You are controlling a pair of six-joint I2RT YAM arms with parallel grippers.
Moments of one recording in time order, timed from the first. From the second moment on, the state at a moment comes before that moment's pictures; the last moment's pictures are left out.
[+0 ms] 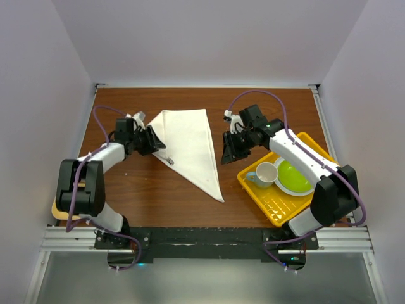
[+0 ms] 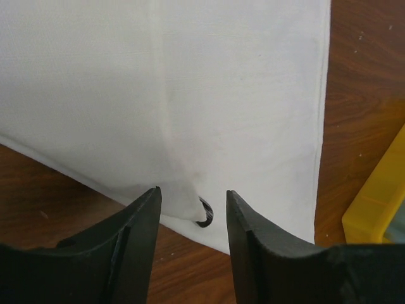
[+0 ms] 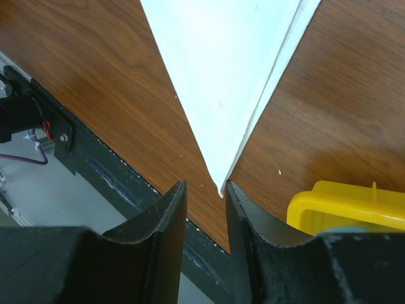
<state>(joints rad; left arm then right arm) -0.05 1.60 0.83 -0.06 0.44 -0.47 0.50 1.52 1.25 -0.79 -0.45 0.24</state>
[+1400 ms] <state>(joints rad) -0.02 1.68 0.93 0.19 0.56 -0.67 0.51 2.03 1.59 -0.52 -0.63 0.50</state>
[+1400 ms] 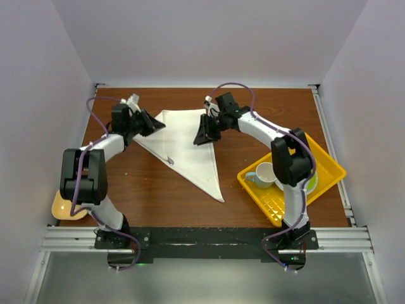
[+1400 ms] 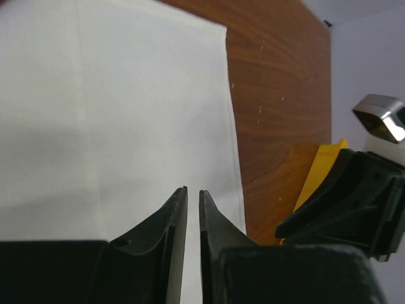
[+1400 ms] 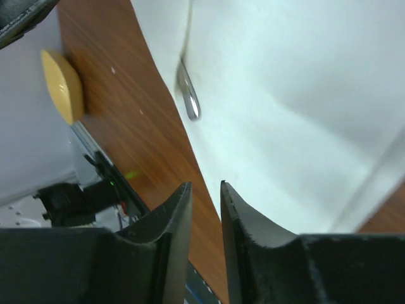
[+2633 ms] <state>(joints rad) 0.10 2.33 1.29 0.58 0.77 -0.87 0.72 2.54 1.76 0.25 -0.75 1.08</state>
